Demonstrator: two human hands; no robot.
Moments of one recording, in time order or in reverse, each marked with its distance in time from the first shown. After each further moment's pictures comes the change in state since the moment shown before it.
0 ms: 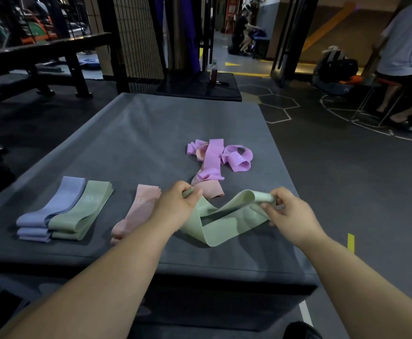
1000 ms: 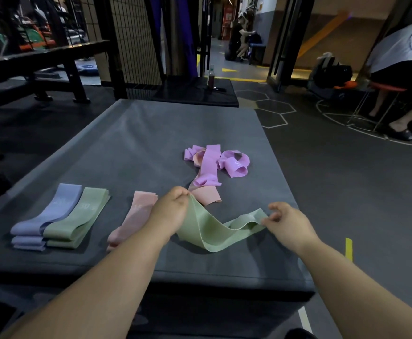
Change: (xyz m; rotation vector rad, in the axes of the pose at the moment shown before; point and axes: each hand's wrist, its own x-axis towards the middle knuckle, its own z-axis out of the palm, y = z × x) left_hand 0.000 0.000 -0.004 -0.243 -0.037 -0.074; right_hand 0.010 0.014 0.006 -0.130 -0.086 0.256
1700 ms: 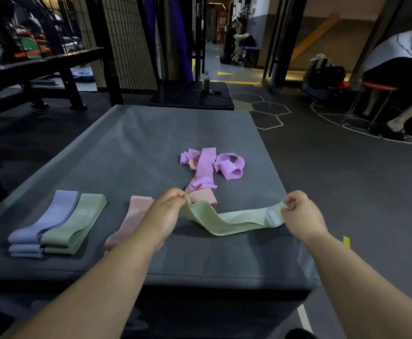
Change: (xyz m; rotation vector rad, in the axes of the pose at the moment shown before) left_hand -0.012 0.005 -0.010 -0.143 -0.090 0.058; right_hand 0.007 0.007 -0.025 0.091 0.216 0.058
